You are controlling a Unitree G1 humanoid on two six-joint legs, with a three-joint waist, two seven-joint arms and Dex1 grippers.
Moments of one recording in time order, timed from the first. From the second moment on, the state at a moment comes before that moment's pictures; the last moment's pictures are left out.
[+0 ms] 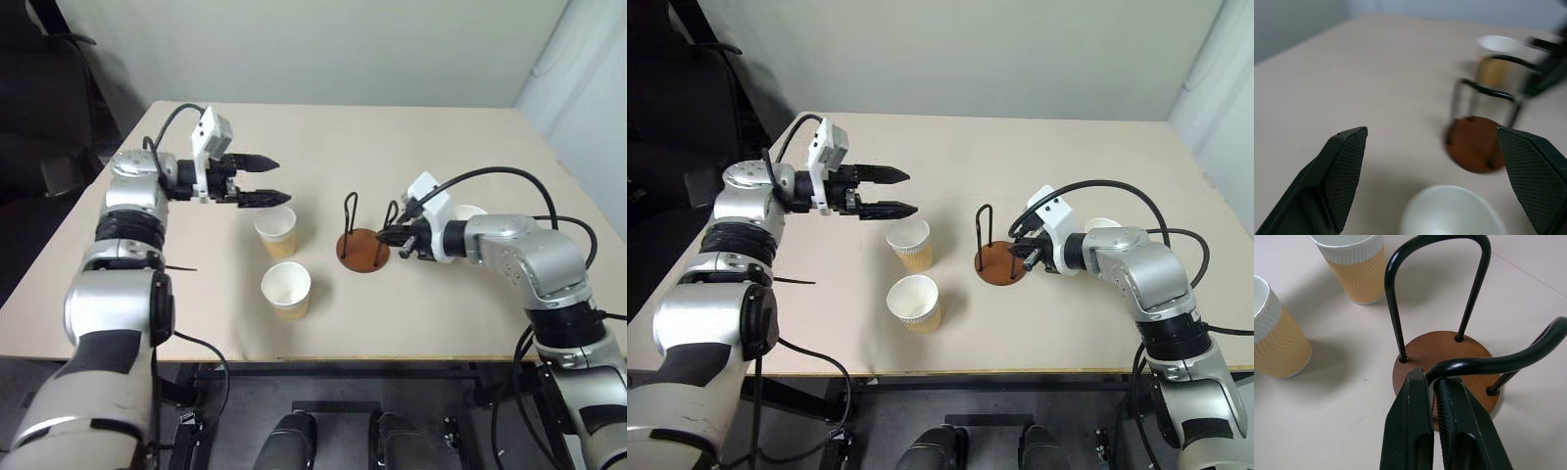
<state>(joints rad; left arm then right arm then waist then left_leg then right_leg) -1.26 0.64 0.02 1.14 -0.09 0.00 -1.56 -0.75 -0.60 0.18 -0.17 0.37 1.04 0.74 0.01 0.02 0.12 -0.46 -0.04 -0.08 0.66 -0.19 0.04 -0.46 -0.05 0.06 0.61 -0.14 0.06</state>
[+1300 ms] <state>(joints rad) -1.17 0.80 -0.44 0.71 -0.56 0.17 -1.58 -0.75 -0.65 0.22 -0.08 0.29 0.99 0.77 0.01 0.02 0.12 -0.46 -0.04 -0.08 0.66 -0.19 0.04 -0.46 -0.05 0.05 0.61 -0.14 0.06</state>
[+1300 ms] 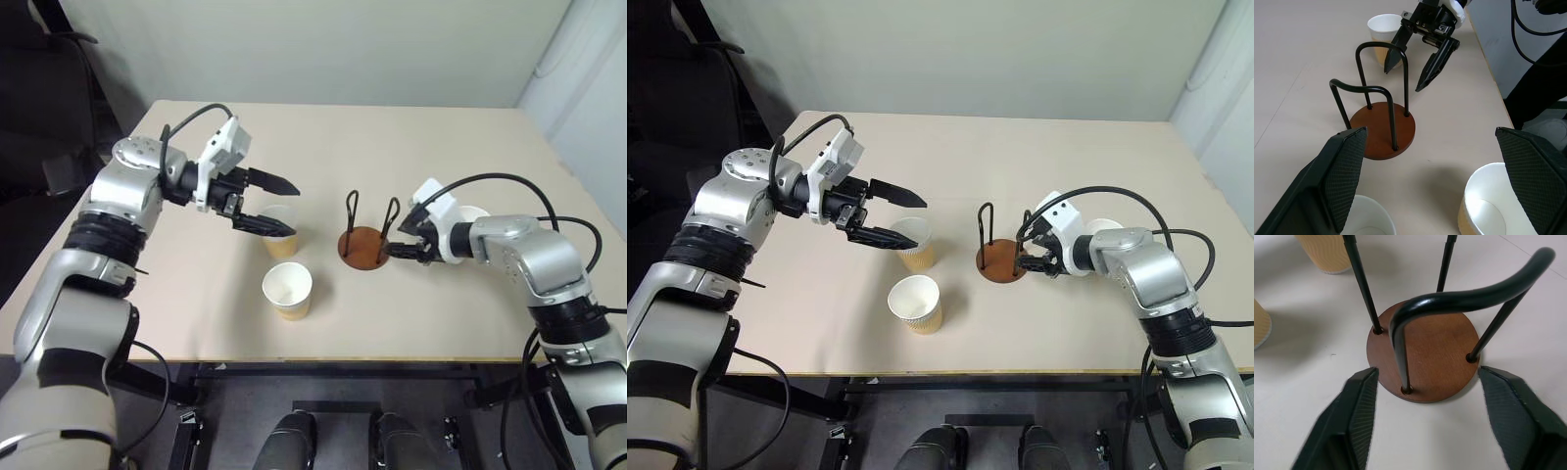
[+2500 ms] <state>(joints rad) -1.18 0.70 -0.35 0.83 -0.47 0.15 -1.58 -0.81 -0.65 0.06 -0.13 0.43 1.12 0.77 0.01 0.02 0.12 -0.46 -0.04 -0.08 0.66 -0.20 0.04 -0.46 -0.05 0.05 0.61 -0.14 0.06</state>
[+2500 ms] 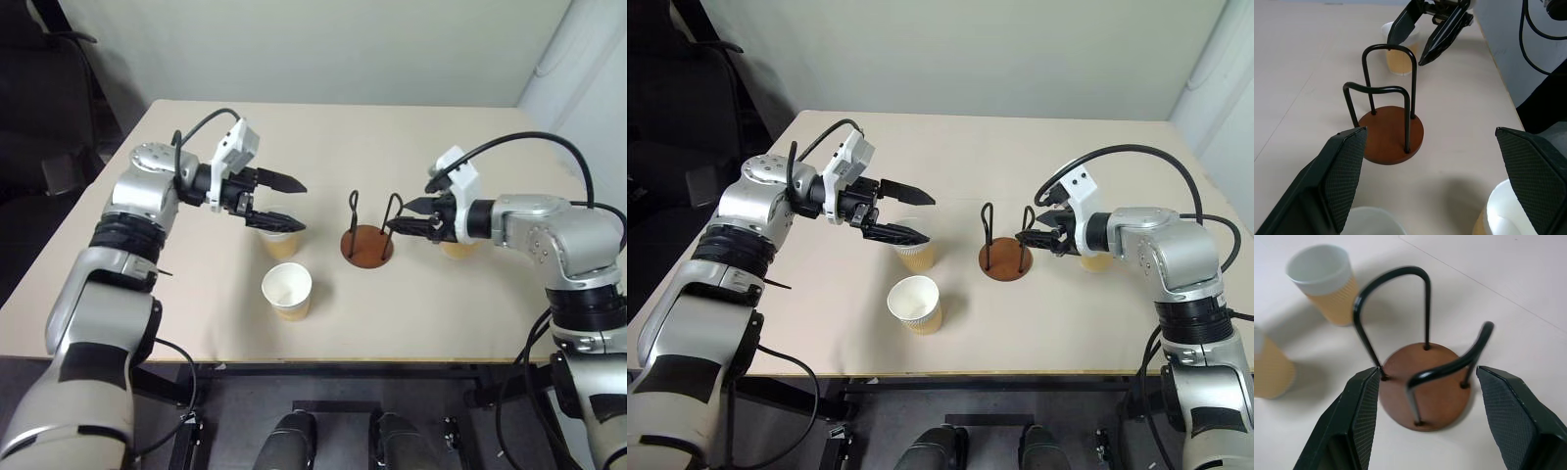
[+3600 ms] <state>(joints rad) -1.34 0.73 -0.33 1.07 0.01 -0.39 -1.58 -0.77 -0.94 -0.07 -0.22 0.61 1.10 0.88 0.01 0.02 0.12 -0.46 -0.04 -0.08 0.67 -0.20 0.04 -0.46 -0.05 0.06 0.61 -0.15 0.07</state>
